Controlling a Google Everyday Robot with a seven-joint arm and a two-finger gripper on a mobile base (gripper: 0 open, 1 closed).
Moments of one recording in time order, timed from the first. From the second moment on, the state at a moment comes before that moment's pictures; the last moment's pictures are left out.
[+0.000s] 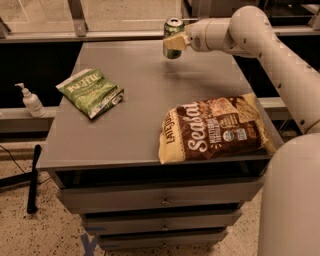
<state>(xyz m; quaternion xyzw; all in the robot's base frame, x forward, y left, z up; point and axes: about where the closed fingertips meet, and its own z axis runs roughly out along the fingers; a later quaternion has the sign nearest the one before) 0.840 -0.073 0.927 -0.36 0.72 0.18 0.57</state>
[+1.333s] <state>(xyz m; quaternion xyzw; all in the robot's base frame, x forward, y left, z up) 0.753 0.074 0.944 -0.51 0.62 0.28 0.52</state>
